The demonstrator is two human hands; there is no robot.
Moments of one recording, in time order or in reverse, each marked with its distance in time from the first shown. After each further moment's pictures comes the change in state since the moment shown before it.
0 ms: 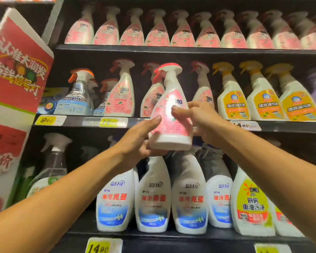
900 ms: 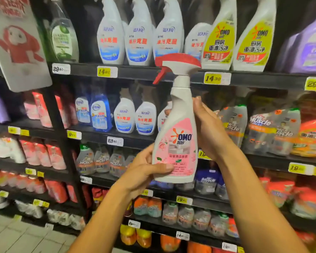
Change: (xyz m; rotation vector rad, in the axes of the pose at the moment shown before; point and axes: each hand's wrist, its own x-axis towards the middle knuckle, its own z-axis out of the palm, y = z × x) left_hand -0.367 -0.179 0.218 -0.264 0.209 -0.538; right_hand -0.373 0.139 -0.085 0.475 -0.177 0.434
